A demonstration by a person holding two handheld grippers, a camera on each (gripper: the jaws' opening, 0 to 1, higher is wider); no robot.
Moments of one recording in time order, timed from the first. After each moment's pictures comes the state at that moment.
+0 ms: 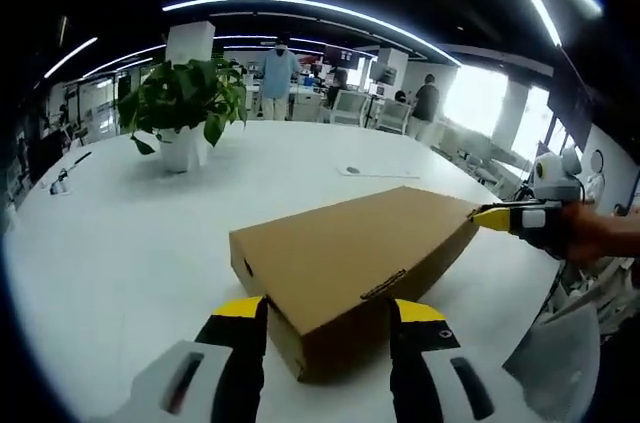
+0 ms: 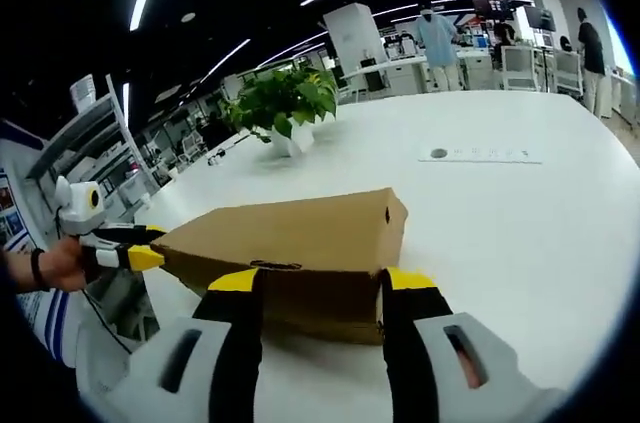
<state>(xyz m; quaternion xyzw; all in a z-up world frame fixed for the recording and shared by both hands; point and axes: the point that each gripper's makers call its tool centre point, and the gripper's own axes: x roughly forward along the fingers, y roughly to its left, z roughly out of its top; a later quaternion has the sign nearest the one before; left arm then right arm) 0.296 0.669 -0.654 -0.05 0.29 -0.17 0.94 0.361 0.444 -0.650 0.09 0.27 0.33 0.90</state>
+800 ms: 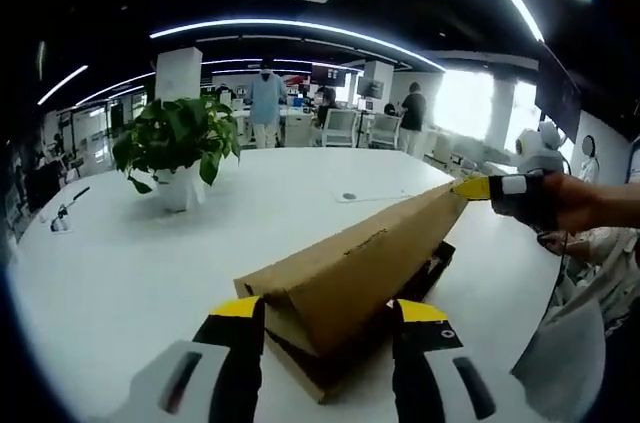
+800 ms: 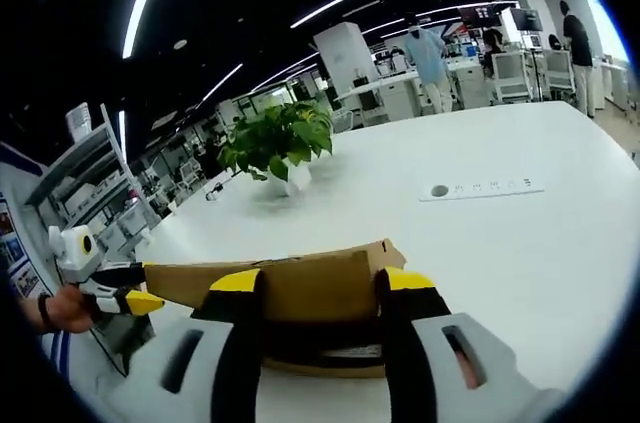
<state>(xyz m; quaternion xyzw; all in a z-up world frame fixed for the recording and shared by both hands) 0.316 0.672 -0.619 -0.01 0.24 -0.18 0.95 0.409 0.454 -0.601 0.13 0.24 0.31 0.91</state>
